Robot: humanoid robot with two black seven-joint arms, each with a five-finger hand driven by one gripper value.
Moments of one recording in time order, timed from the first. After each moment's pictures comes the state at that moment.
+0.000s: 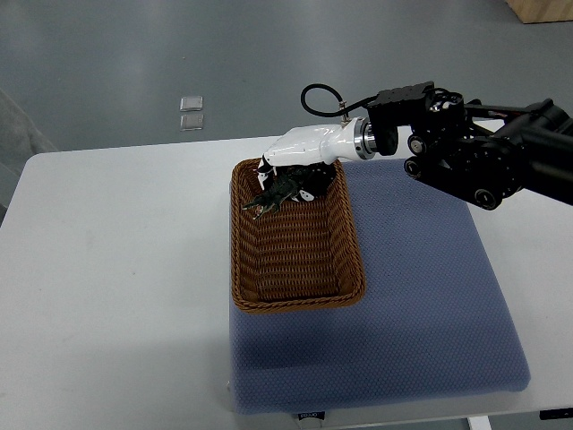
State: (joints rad) left arm 0.02 0.00 -0.12 -0.16 0.03 0.00 0.01; right arm 1.27 -0.21 0.07 0.85 -1.57 0.21 0.48
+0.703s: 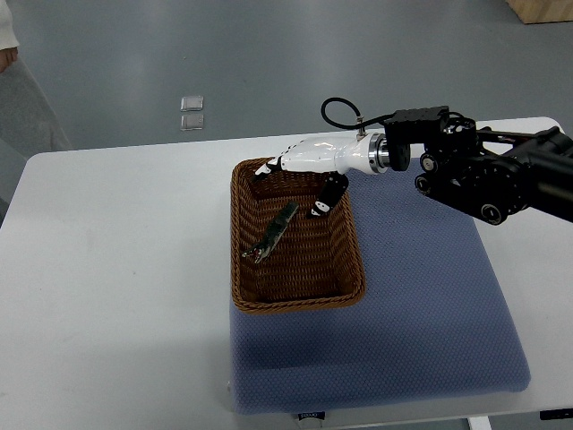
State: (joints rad) left arm 0.02 0.00 -0.12 -0.16 0.03 0.00 0.01; right arm 1.20 -0.26 0.09 0.83 -1.49 0.15 0.48
